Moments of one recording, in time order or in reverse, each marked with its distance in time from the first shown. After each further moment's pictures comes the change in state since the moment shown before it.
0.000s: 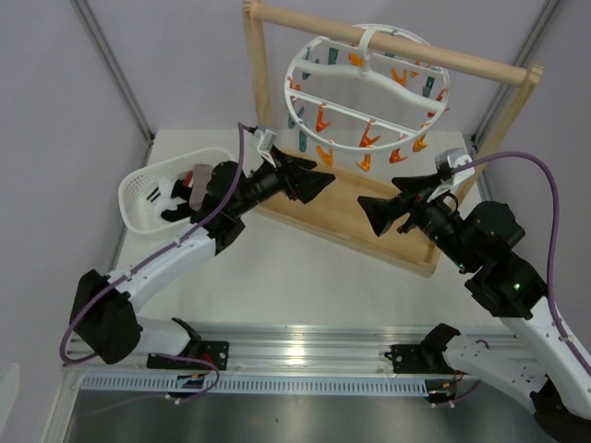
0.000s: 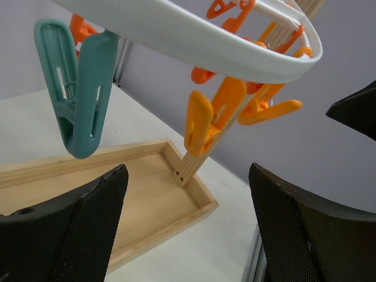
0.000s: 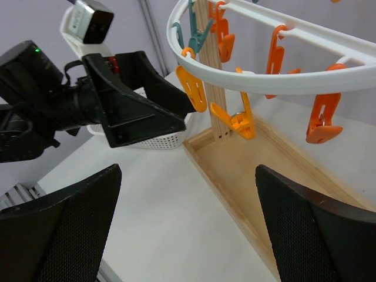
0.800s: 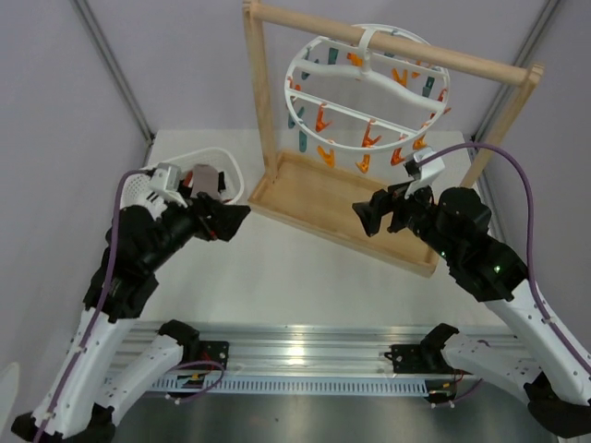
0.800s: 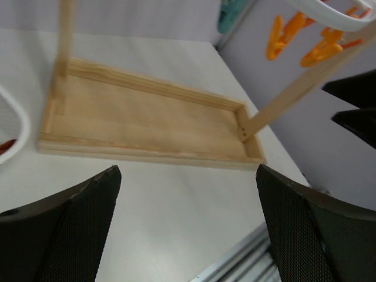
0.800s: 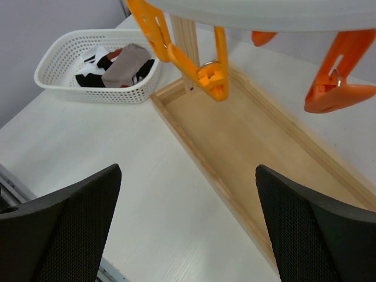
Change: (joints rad) left arm 0.275 -0.684 -0.032 -0.940 -0.179 0.079; right arm -0.057 0.081 0.006 -0.141 0.011 -0.063
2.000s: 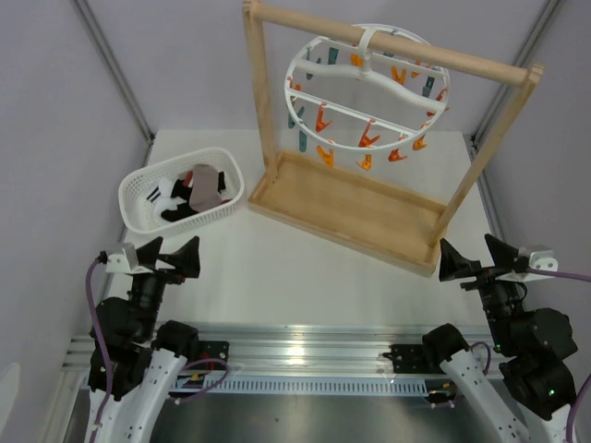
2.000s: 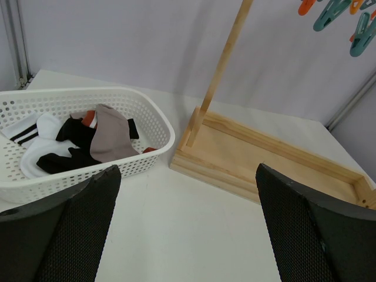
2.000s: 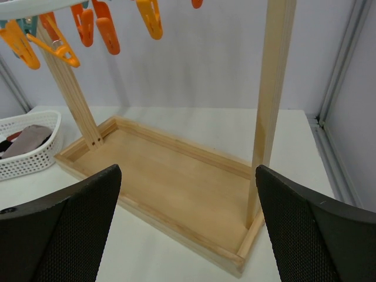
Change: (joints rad) left arm 0.066 -0.625 -0.395 0.025 -0.369 0.169; right arm -0.198 -0.759 -0.349 -0.048 0.254 -0.096
